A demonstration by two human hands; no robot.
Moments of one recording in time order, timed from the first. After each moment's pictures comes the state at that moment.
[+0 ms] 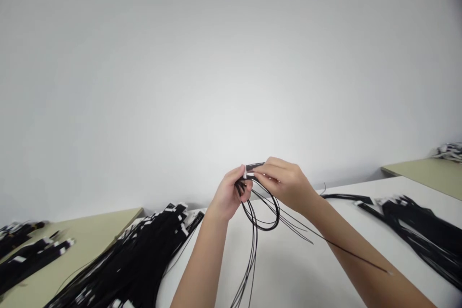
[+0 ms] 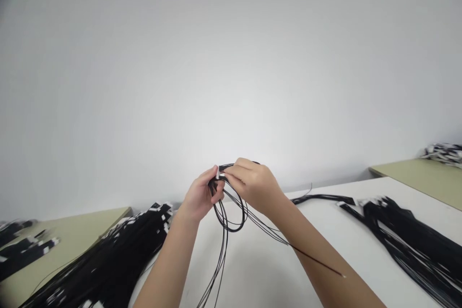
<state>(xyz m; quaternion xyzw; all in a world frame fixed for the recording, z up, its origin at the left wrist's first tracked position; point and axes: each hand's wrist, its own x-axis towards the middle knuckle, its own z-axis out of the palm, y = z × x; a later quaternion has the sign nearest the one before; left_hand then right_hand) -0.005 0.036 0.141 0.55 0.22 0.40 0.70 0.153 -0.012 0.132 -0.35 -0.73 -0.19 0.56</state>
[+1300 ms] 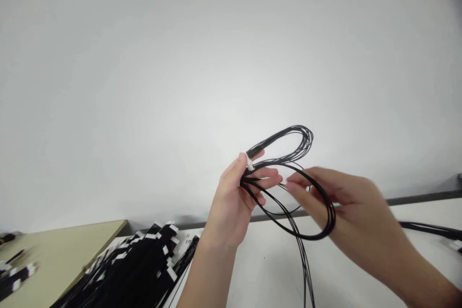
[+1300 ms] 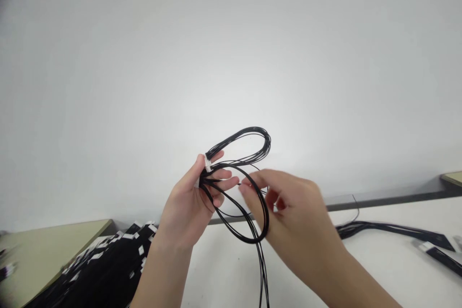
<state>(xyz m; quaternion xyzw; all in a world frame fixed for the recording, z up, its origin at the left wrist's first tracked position) 0.004 0.105 0.146 0.45 0.24 0.49 0.70 0.160 0.043 0.117 -0.50 -0.64 0.06 0.58</state>
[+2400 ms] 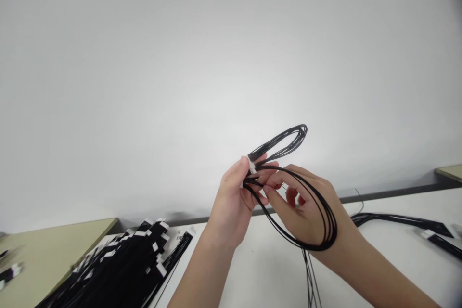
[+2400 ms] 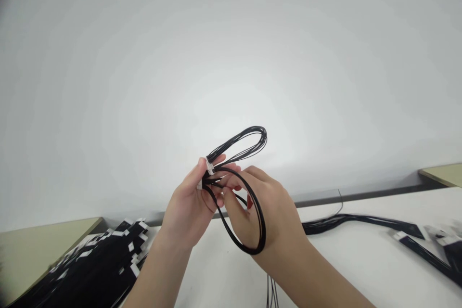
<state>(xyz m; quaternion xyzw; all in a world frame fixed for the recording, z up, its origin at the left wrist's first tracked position) 0.025 0.095 0.137 0.49 0.21 0.47 0.70 0.151 0.051 0.107 -0.52 -0.66 0.02 0.53</state>
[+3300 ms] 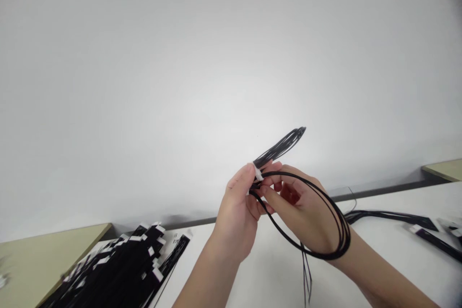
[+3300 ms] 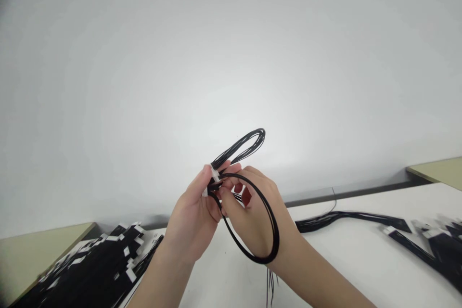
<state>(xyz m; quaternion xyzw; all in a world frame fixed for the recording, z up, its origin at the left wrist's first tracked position) 0.030 0.085 0.130 0.47 0.19 0.45 0.74 0.148 0.054 0.109 -0.54 -0.61 0.19 0.55</state>
